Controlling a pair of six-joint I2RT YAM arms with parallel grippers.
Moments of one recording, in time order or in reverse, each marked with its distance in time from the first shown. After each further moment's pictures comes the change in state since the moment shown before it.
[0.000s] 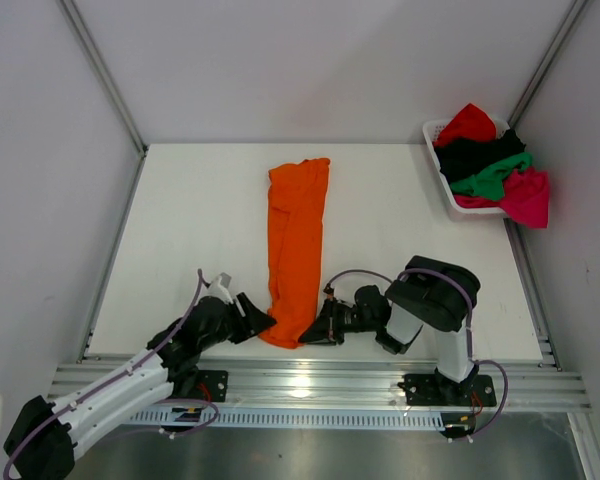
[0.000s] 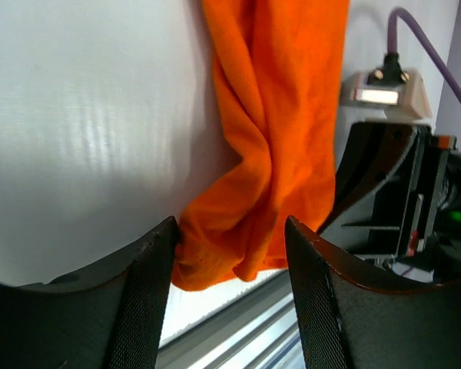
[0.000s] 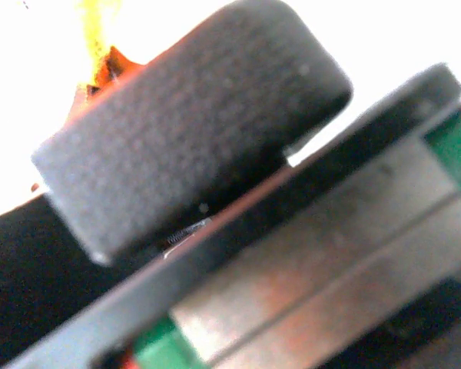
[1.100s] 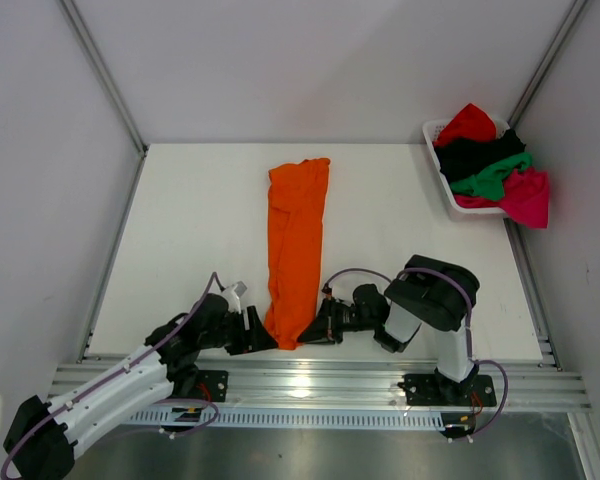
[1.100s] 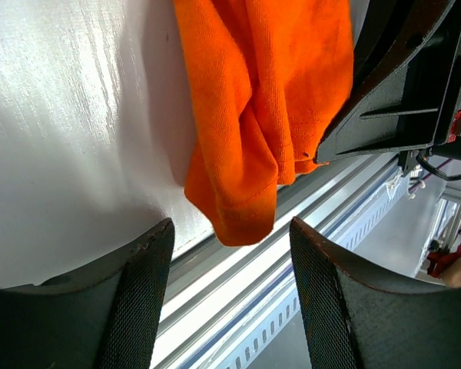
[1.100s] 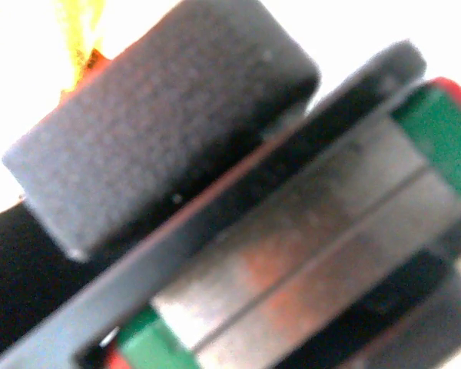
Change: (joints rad) left arm 0.000 0.029 0.077 -0.201 0.282 0.187; right arm -0.001 0.005 0.020 -0.018 -0.017 -0.001
